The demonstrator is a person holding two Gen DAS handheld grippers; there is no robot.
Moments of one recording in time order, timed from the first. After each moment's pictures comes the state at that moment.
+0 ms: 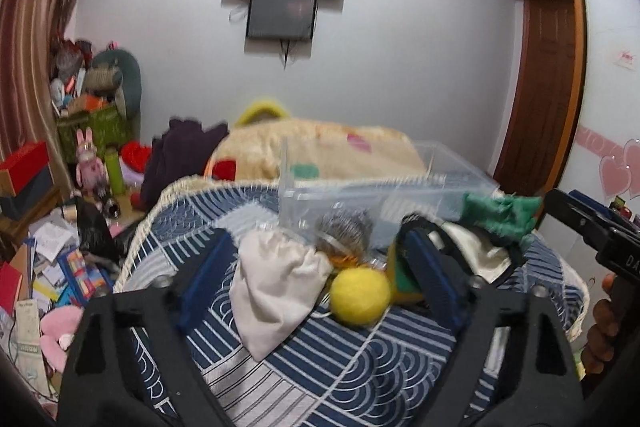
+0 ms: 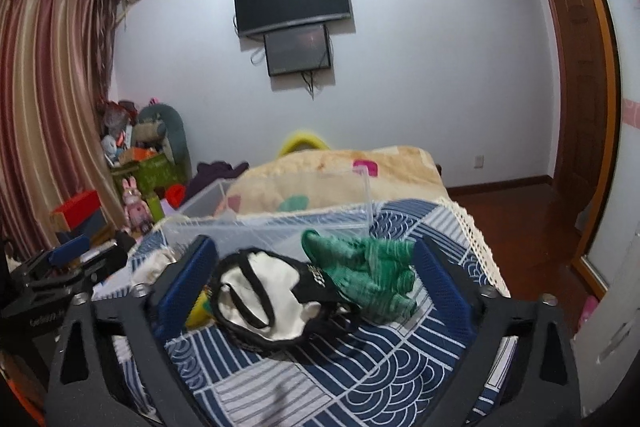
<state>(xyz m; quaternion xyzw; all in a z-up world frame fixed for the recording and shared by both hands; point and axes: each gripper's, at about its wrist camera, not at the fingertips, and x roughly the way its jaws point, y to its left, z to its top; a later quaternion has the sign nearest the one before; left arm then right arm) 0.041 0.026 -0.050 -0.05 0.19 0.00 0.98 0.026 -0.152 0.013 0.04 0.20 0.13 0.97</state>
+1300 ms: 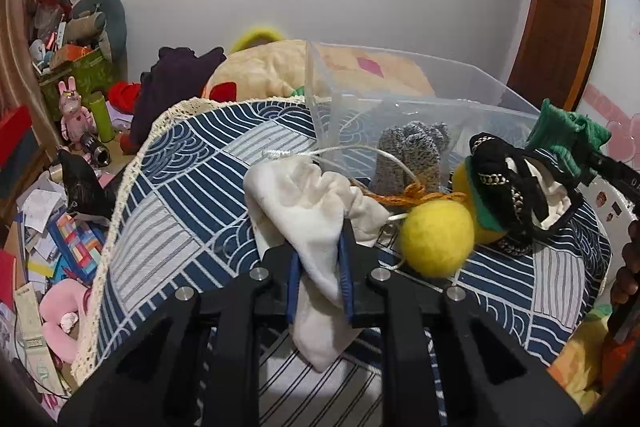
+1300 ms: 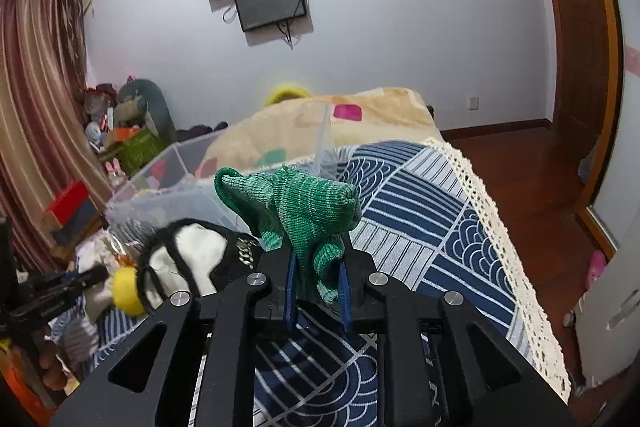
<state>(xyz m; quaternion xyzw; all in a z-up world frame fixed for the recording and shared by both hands) 0.099 0.072 -0.112 -0.05 0.34 -0.02 0.94 0.065 -0.185 -0.004 0.08 0.29 0.13 0.95</state>
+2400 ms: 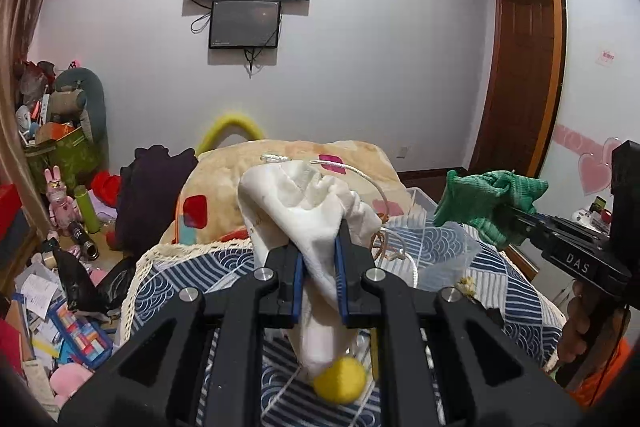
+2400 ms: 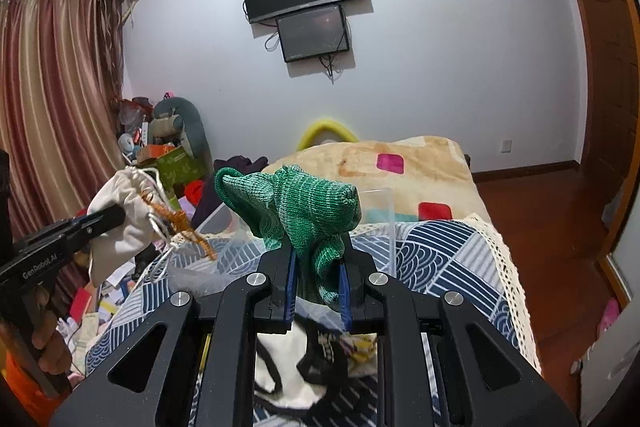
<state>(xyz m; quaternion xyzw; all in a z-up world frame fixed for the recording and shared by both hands) 0.110 0.033 0.014 -0.03 0.21 -0.06 0.97 0.102 -0.154 0.041 0.06 0.23 0.19 0.95</state>
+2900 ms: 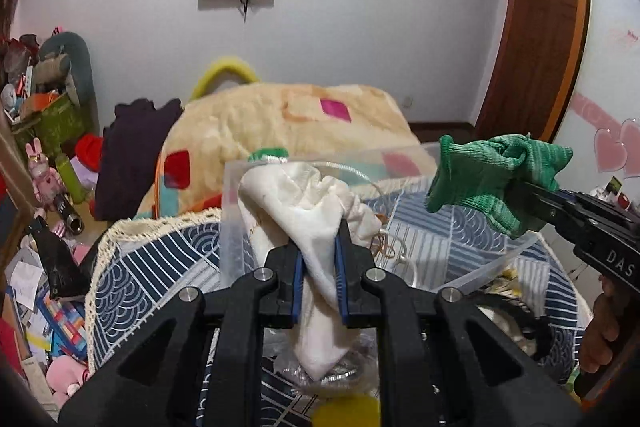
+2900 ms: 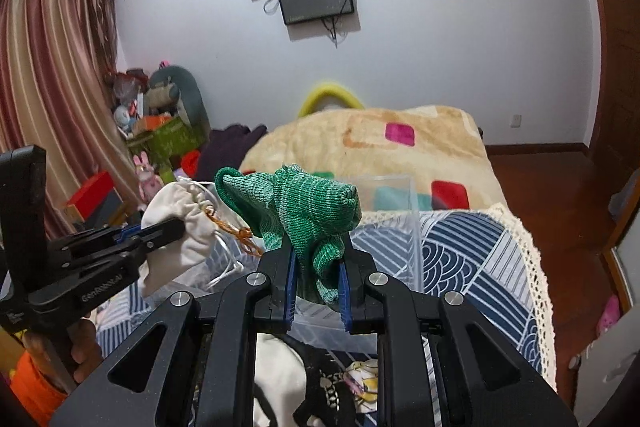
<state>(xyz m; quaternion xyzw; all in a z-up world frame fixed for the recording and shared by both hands) 0.203 0.019 -0.029 -0.03 0.31 -0.06 0.95 0.151 -0.130 0.025 0.05 0.30 0.20 0.93</state>
